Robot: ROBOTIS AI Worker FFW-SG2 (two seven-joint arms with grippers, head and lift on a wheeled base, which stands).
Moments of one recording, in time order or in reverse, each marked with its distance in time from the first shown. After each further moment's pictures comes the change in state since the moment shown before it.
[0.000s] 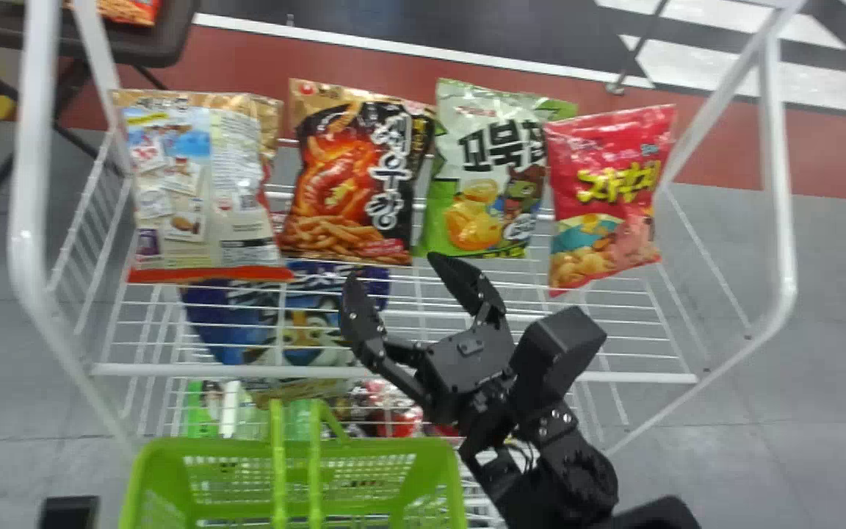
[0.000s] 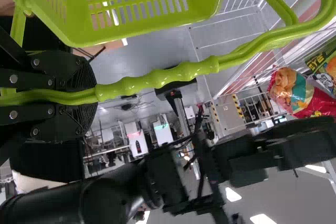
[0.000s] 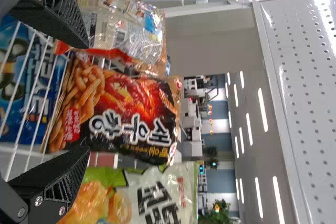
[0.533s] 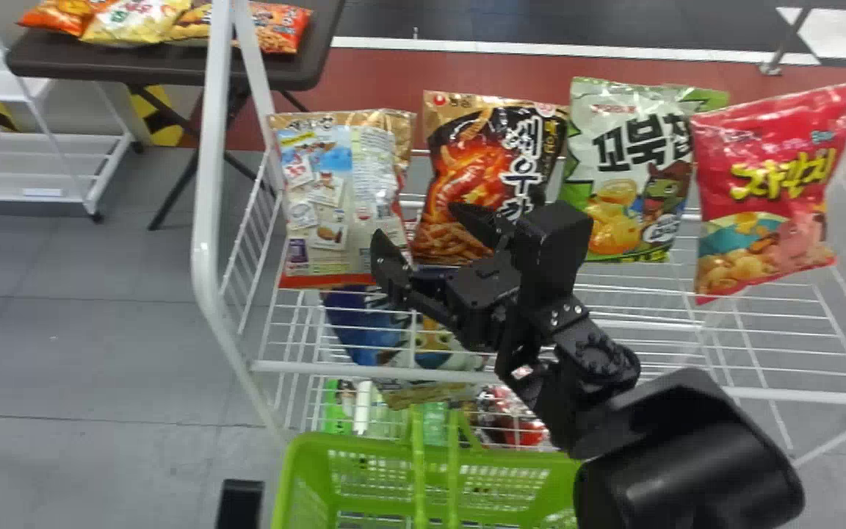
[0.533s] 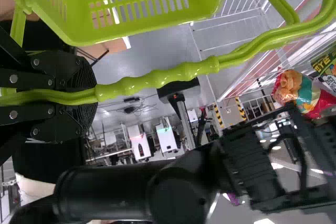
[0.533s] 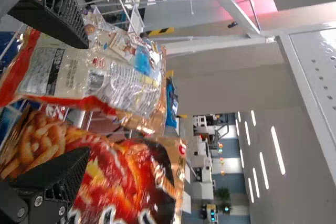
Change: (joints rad) left arm 0.005 0.007 -0.011 -0.010 -0.005 0.001 0.010; right arm -0.367 0.026 0.168 0.222 -0.019 0.201 -0.013
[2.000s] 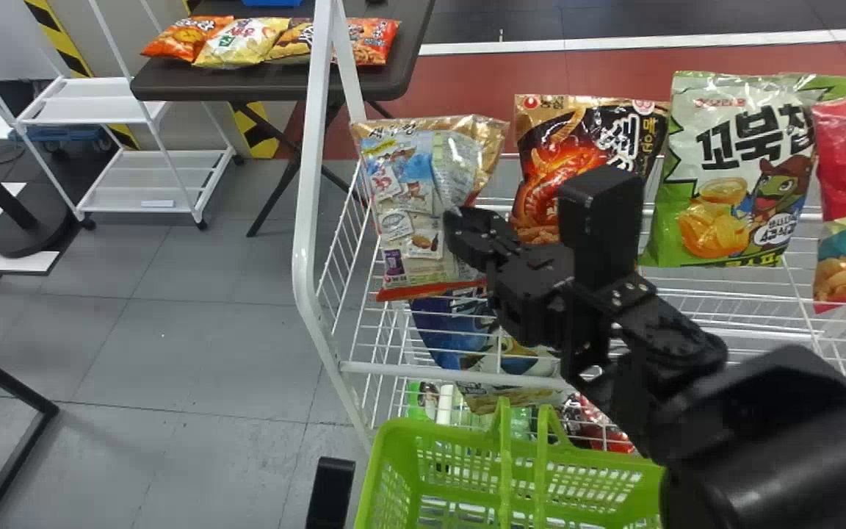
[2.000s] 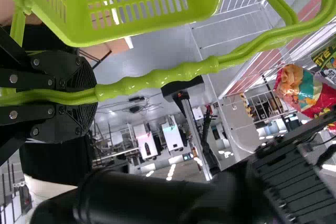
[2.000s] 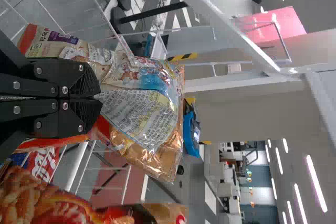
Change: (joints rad) left arm -0.046 0.037 -0.009 0.020 0.024 -0.001 0.000; right arm 0.001 0.020 0.049 -0.168 0.035 0.253 0.007
